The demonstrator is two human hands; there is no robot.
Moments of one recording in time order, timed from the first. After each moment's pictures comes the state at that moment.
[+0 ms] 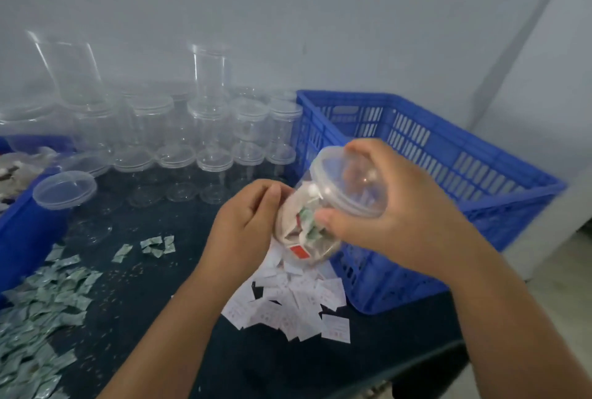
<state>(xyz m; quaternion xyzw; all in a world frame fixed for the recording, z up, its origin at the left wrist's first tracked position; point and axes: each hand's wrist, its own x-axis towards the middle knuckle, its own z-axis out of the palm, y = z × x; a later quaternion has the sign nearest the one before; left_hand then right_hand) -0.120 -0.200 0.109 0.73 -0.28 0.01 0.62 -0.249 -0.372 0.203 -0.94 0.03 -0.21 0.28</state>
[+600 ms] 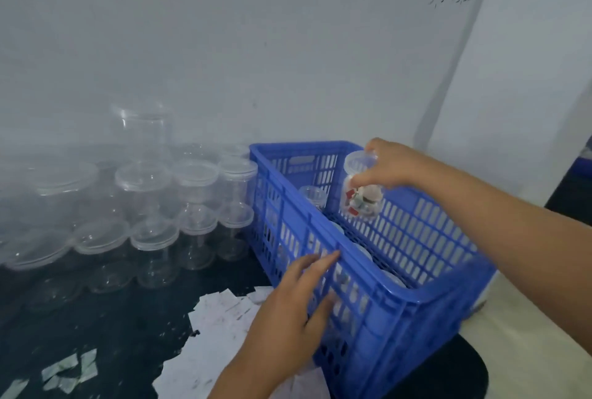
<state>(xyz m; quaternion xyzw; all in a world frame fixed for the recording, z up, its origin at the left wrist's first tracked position) -0.088 -0.313 0.057 0.71 -0.52 -0.04 0.47 -0.095 -0.575 0.260 -0.95 0.30 -0.08 0.09</state>
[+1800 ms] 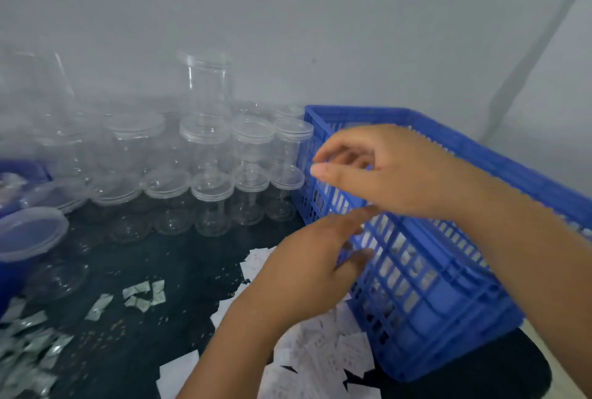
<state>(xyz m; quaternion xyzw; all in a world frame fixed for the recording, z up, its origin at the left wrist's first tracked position) -0.072 -0.265 0.105 0.76 -0.50 0.00 0.41 -0.116 -0.411 0.237 -0.97 -0.01 -0.11 0.22</state>
